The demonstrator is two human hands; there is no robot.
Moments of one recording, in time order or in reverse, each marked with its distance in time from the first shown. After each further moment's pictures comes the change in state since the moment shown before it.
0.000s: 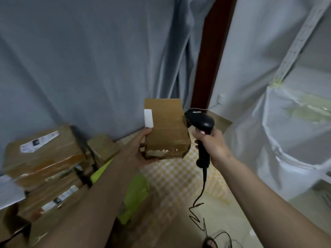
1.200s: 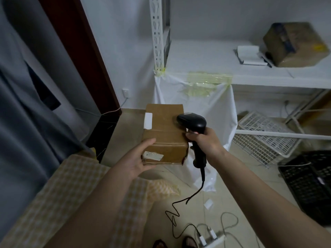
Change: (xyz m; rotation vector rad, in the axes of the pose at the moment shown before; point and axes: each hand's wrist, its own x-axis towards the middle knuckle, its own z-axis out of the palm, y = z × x) left_hand 0.189 -0.066 0.397 0.476 -0.519 -0.287; right_hand 0.173 0.018 -0.325 0.070 0.535 0.215
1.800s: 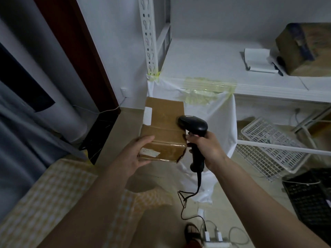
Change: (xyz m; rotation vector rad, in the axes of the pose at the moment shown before) left_hand 0.089 0.036 0.059 0.049 0.080 0.133; right_hand 0.104 -0.012 -0.050 0.107 -0.050 0.082
